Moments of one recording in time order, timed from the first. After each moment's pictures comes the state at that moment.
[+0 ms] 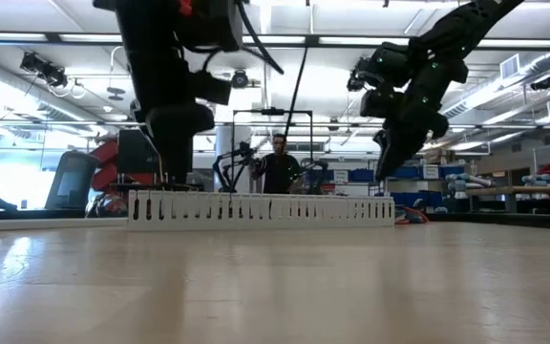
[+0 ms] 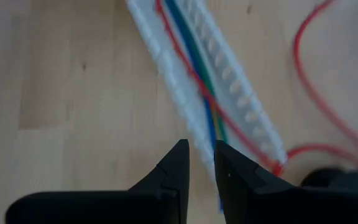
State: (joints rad) left arm -0.13 1.70 1.15 -0.92 -0.49 -0.66; right arm -0.51 1.42 0.87 -0.48 -0.23 -0.43
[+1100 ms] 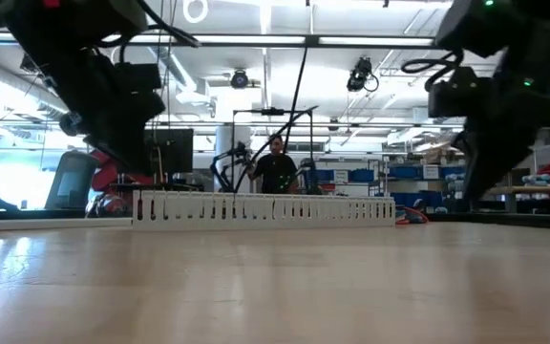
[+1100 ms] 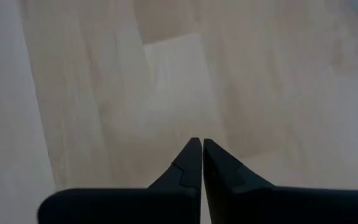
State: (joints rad) left arm -0.29 1.35 0.71 -0.63 -0.71 -1.00; right arm 0.14 1.17 0.56 -0.49 0.15 0.36
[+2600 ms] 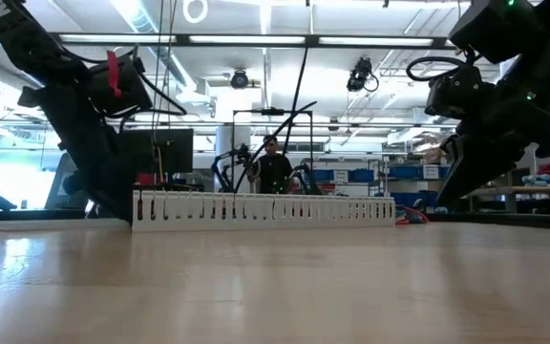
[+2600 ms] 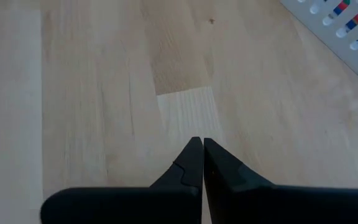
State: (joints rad) left arm 0.27 1.23 0.35 -0.19 -0.24 -0.59; right arm 0.19 1.17 0.43 -0.15 0.24 0.30
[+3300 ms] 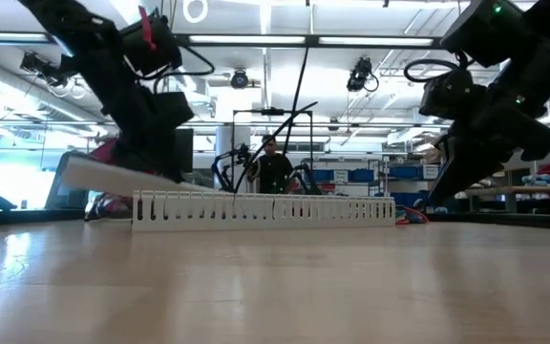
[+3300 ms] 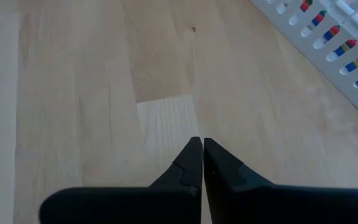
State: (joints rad) left arm 0.24 1.23 0.59 -0.25 -0.27 -0.47; right arm 0.14 1.17 0.43 -0.14 0.24 0.23
